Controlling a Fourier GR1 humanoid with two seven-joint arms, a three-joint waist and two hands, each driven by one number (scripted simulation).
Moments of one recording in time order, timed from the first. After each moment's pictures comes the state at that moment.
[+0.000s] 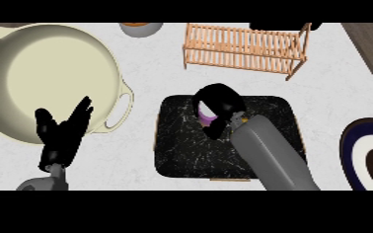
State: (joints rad) left arm -0.04 0.20 0.06 -1.37 0.13 0.01 0.24; right arm -0.59 -0.05 0.40 -1.08 0.79 0.33 0.14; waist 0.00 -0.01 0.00
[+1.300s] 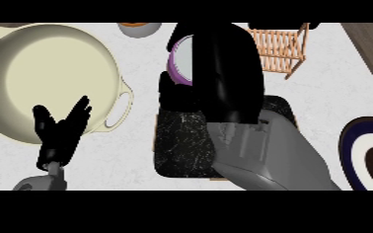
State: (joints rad) left arm -0.05 0.20 0.08 -1.37 0.13 0.00 0.28; right arm -0.91 -0.02 0.41 -1.71 0.85 0.06 1.10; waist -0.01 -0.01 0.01
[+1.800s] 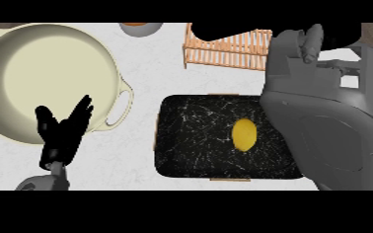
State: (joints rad) left arm -0.05 0.19 0.08 -1.37 0.12 0.00 0.26; right arm -1.13 -0.10 0.12 -1.63 0.81 0.16 1.08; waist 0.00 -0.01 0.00
